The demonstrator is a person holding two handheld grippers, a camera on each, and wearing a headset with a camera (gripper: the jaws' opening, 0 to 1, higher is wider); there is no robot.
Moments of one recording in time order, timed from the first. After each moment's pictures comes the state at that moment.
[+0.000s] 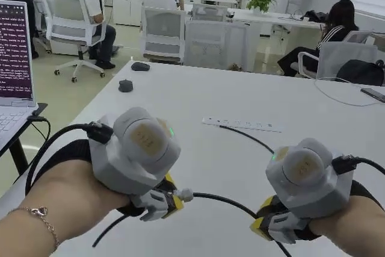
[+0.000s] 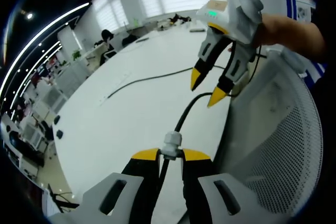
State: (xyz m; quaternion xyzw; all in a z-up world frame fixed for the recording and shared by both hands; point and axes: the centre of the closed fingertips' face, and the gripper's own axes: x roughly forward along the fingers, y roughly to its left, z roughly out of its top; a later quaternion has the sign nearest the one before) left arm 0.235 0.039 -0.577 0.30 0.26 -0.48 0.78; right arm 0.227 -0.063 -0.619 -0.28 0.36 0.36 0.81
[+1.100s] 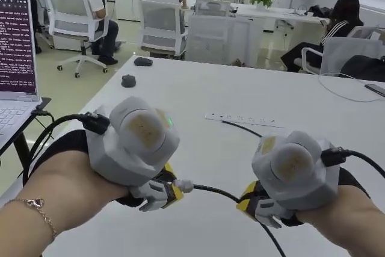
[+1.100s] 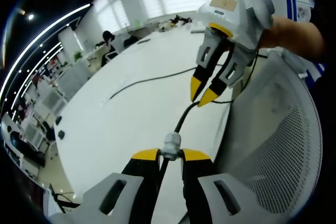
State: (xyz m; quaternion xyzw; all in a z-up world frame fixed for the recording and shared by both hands) left arm 0.237 0.044 -0.573 0.31 0.25 -0.48 0.78; right arm 0.231 -0.045 -0.617 -0.33 0.35 0.38 0.79
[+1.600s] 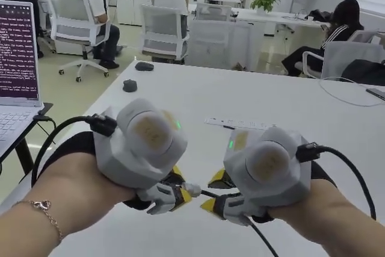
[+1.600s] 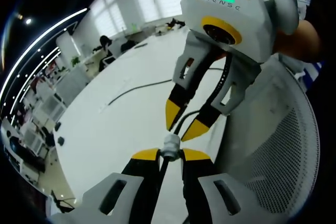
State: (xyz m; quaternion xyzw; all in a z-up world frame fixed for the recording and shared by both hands) left arm 0.236 0.033 -0.564 0.31 0.24 -0.49 0.78; right arm 0.240 0.020 -0.588 -0.35 0.25 0.45 0.78
